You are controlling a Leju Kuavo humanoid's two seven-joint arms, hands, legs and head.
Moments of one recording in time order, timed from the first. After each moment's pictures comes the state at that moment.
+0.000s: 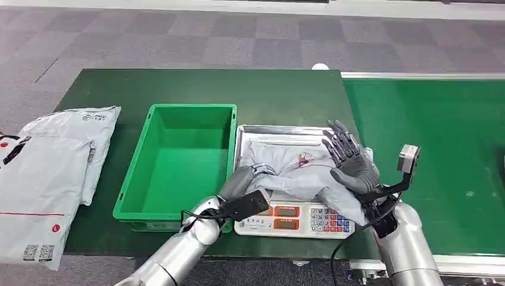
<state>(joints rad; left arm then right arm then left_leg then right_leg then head) -0.47 -0.25 -0.52 -0.76 -0.47 0.02 -0.46 -0.34 -0.06 0.02 -1.13 -0.40 0.67 -0.36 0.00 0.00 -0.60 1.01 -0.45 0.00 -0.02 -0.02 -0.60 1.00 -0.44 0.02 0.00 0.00</state>
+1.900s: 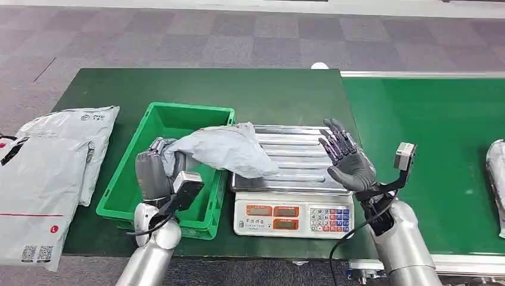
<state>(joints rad) -0.27 -0.24 -0.13 -1.14 -0.78 0.70 -0.47 -0.36 -0.05 0.05 -1.10 -0.42 0.65 -0.36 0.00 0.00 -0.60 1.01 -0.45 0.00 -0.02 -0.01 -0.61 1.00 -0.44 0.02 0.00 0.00</state>
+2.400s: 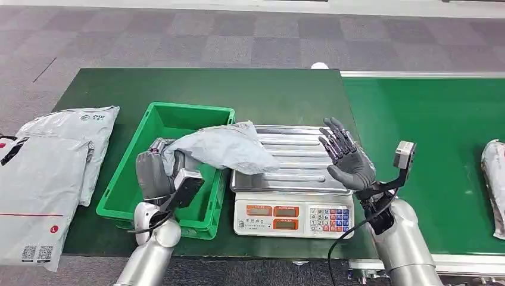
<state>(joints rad) -0.28 -0.24 -0.11 -1.11 -0.83 0.70 -0.43 -0.37 -0.05 0.05 -1.10 -0.41 0.65 -0.36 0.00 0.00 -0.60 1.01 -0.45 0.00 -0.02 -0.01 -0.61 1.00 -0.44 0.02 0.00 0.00</state>
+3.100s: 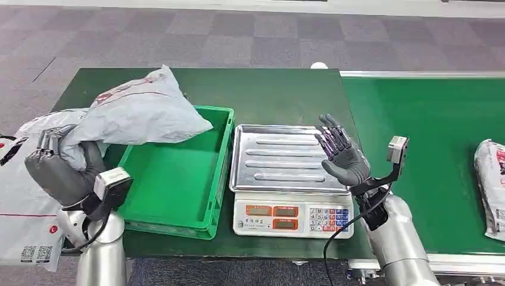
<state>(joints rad) -0.23 -0.29 0.24 -1.57 -0.84 0.70 -0.69 -0.40 -0.02 0.05 -1.07 -0.40 0.62 -0.34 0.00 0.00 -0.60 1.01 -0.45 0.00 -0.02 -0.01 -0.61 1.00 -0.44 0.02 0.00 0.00</state>
